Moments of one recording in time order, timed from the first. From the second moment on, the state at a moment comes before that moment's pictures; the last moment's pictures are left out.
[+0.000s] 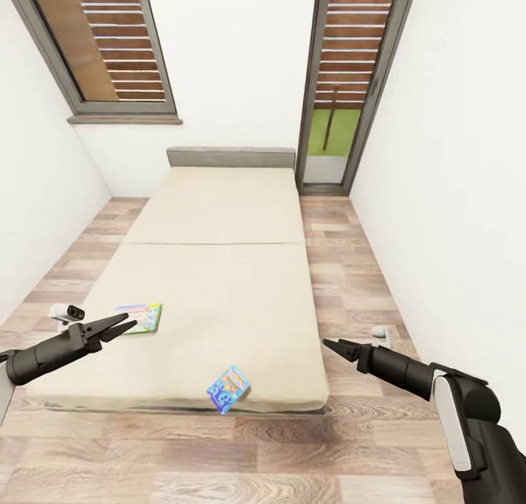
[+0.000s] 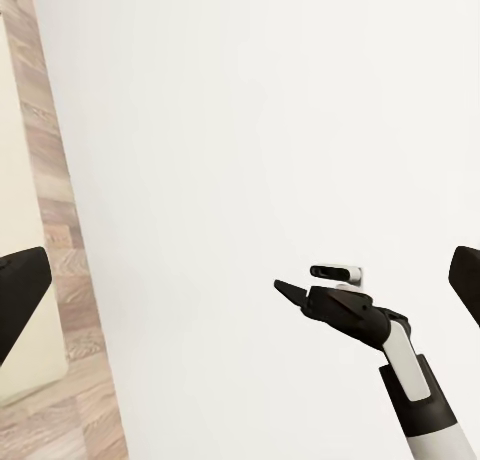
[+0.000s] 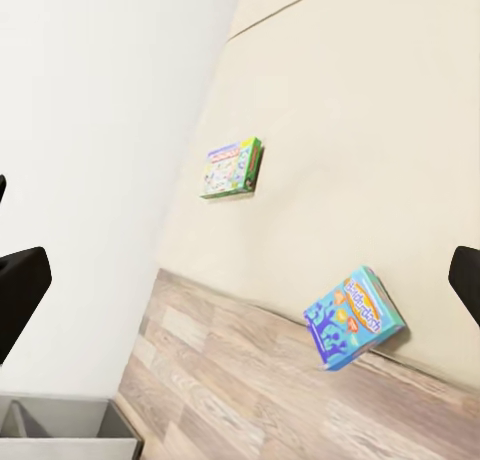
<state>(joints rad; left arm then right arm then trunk) -0.47 0.37 0.41 -1.23 0.42 1.00 -1.36 -0.34 -0.05 -0.28 -1.57 -0.19 0.91 0.97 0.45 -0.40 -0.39</state>
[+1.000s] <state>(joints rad) -0.47 0.37 0.41 -1.23 0.42 1.00 -1.36 -0.34 -0.05 -0.28 -1.57 -0.19 0.91 0.96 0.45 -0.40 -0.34</state>
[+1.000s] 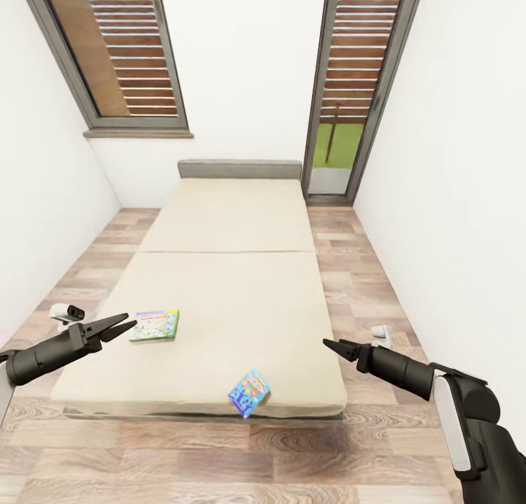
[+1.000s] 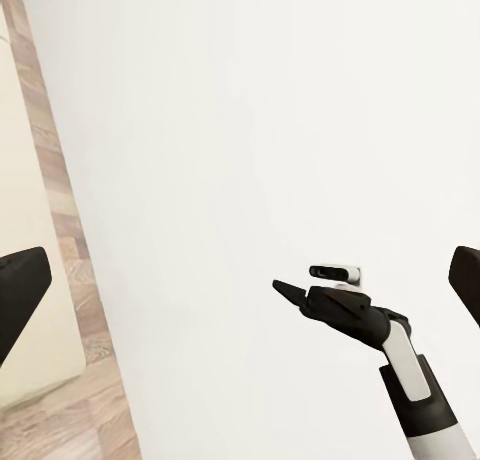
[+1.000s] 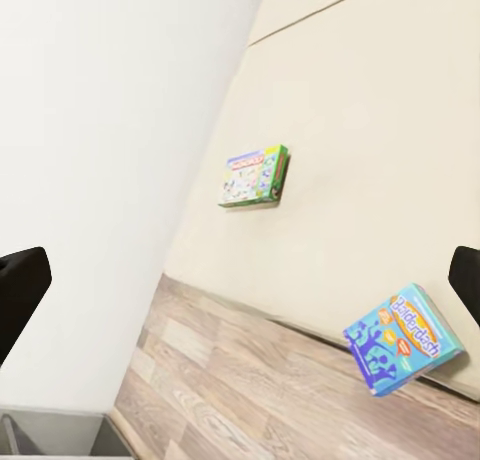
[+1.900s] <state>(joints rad) -0.47 0.37 0.41 -1.23 0.42 1.00 -1.36 -0.34 -0.04 -0.28 -1.56 -0.19 0.85 0.96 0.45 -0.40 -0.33</state>
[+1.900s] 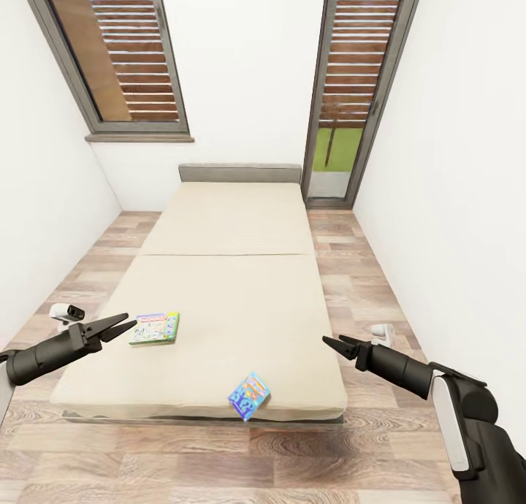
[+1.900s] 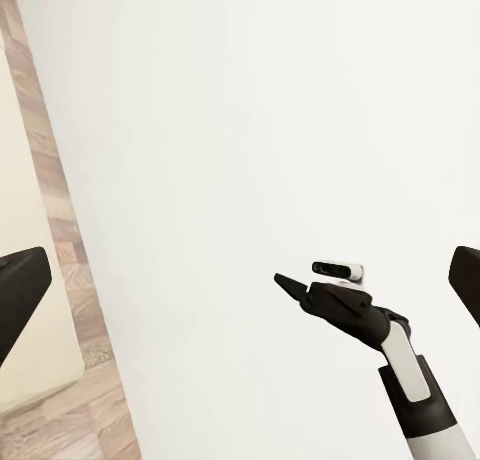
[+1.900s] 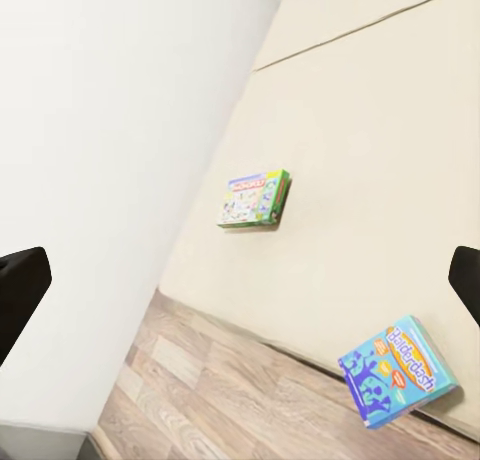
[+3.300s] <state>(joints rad) -0.47 0.37 0.41 -1.23 0.42 1.00 -1.36 -0.34 -0.03 -0.28 -1.56 -0.19 0.85 0.96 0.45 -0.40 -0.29</state>
